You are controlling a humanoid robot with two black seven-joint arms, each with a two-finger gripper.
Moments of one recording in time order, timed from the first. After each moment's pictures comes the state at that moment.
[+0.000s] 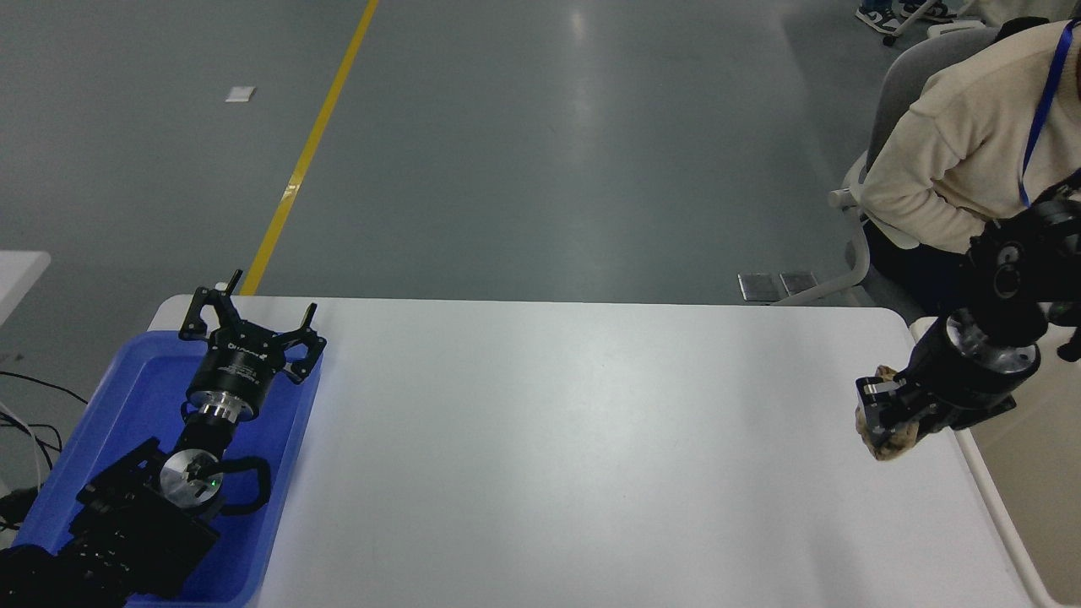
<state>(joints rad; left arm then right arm) -0.63 0.16 -0.86 -0.20 -0.22 -0.79 -0.29 2.13 -0.53 -1.20 1.42 -0.35 0.73 -0.10</state>
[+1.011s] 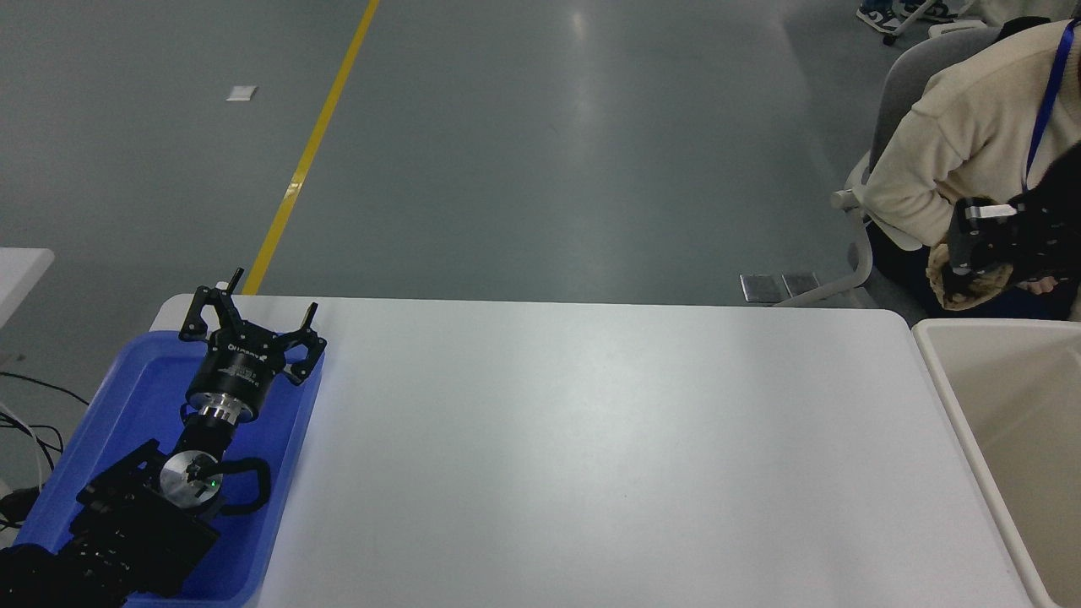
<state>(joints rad) -0.63 0.16 -0.86 -0.20 -0.22 -0.79 -0.29 2.38 -0.72 -1.44 1.34 -0.29 0.78 -0.10</state>
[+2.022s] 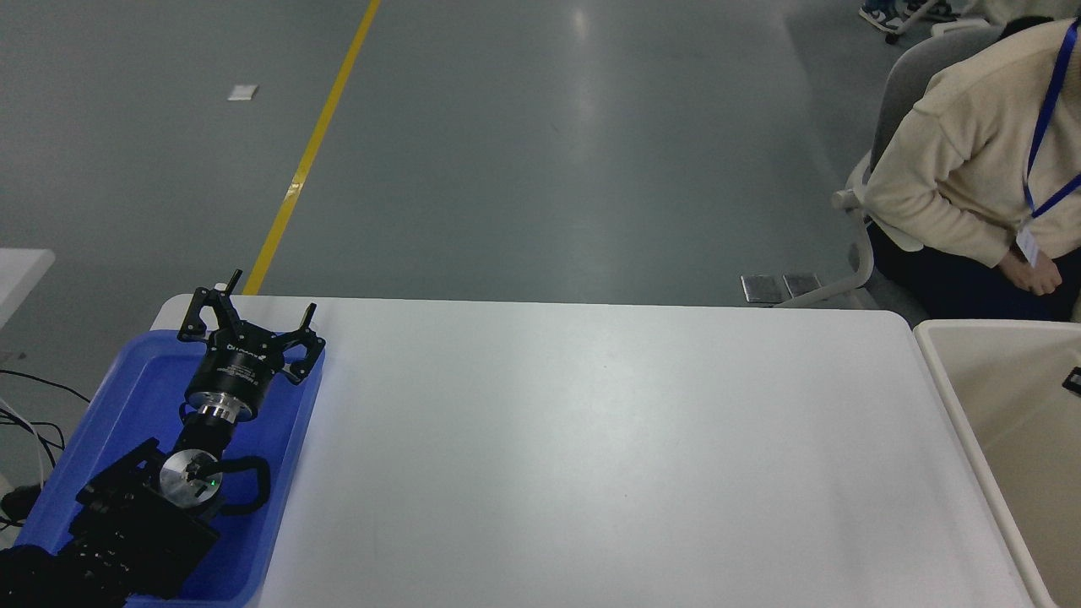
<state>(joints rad) -0.63 0.16 -0.87 -0.20 -0.22 -0.79 -0.29 0.68 -0.46 -0.67 -0.01 -0.27 0.08 -0.10</state>
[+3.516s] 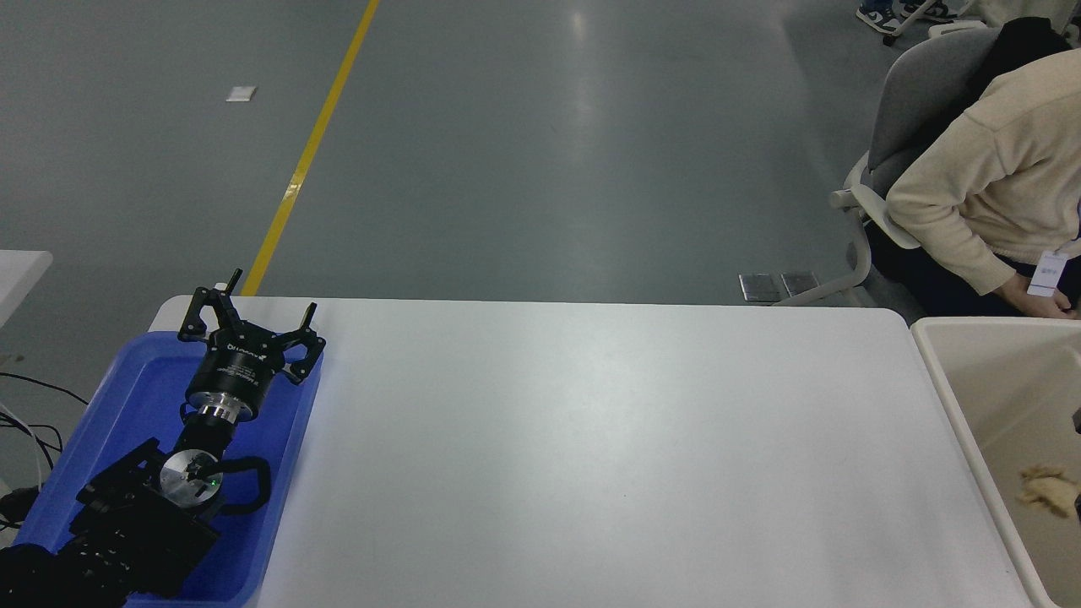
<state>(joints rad) -0.63 0.16 -0.87 -0.20 -0.22 -0.79 -0.29 0.56 -0.40 -0.62 -0.10 -0.27 -0.14 -0.10</state>
